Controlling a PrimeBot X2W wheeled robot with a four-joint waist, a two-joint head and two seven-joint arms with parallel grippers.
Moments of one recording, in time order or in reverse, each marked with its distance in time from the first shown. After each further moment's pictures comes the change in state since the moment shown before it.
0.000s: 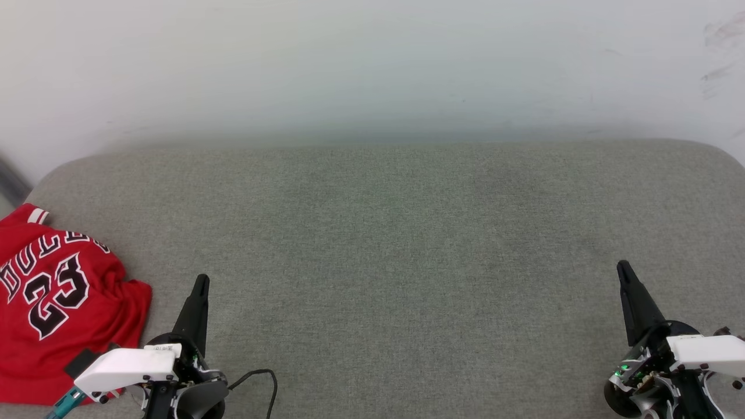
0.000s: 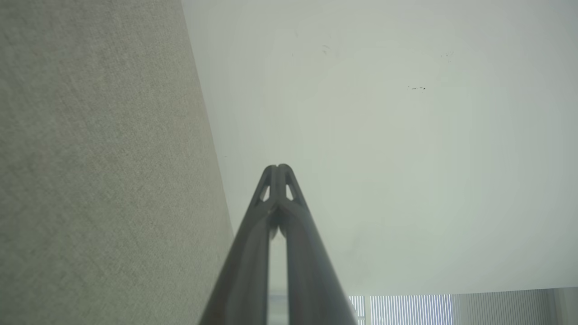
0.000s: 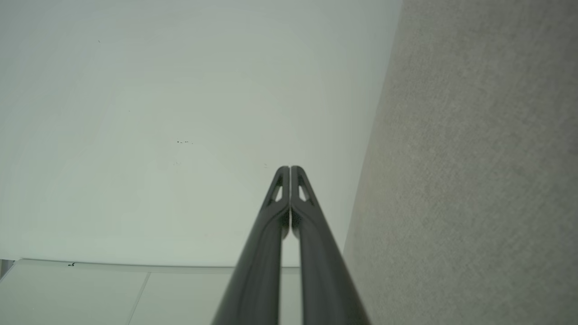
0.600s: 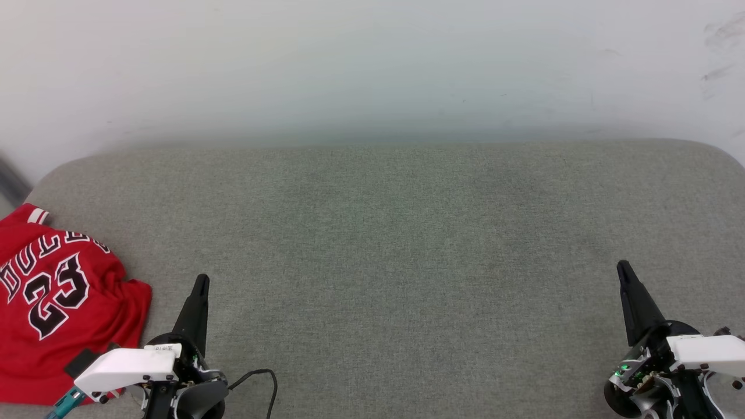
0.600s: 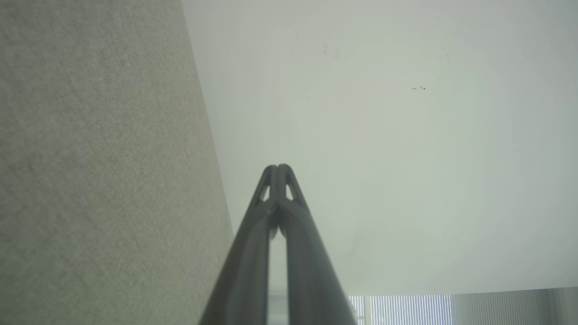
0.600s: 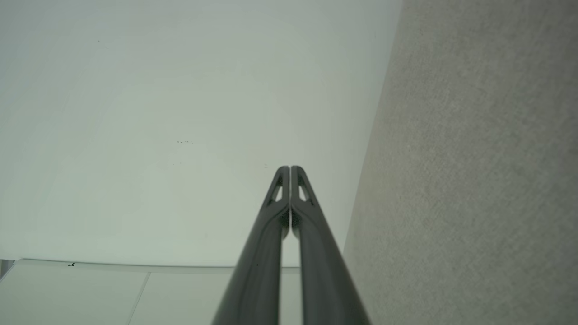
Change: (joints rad) left arm 0.000 0.000 0.000 0.000 0.000 0.000 0.000; right arm 0.000 0.000 0.000 0.000 0.000 0.000 0.000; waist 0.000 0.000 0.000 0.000
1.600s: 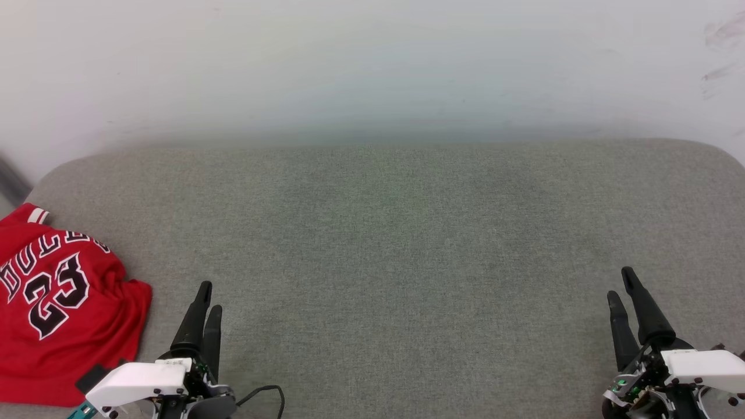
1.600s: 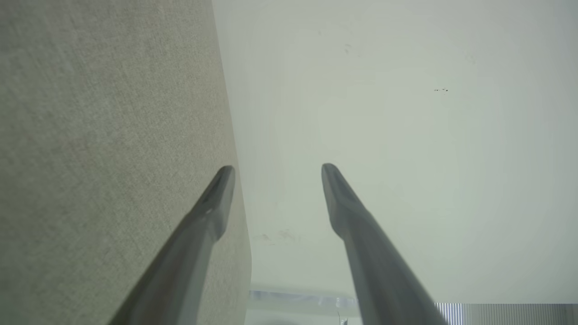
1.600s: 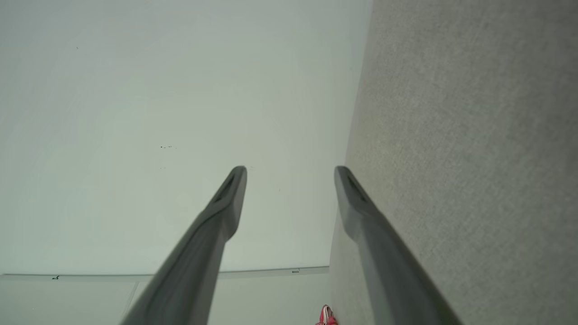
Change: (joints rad) left arm 0.030 -0.003 -0.021 0.029 0.000 0.000 -0.014; right arm 0.032 0.002 0.007 0.023 -0.002 0.000 -0.013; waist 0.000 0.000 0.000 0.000
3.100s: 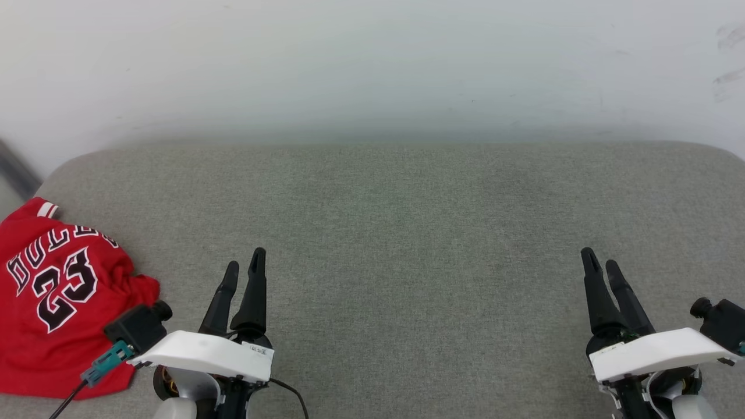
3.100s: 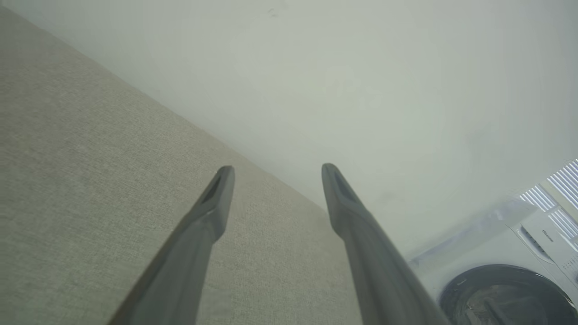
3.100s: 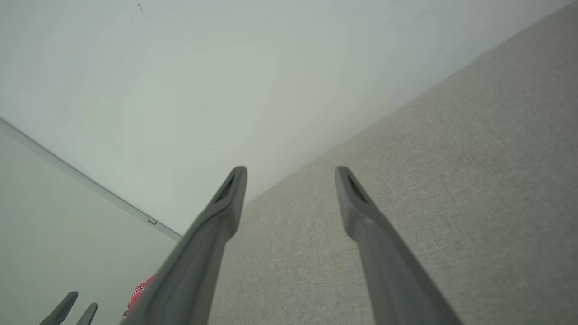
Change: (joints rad) left arm -0.016 0.000 -0.155 -0.146 0.784 0.004 -0.183; right arm -0.001 -0.019 0.128 -0.119 -0.807 0.000 -0.182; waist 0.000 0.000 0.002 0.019
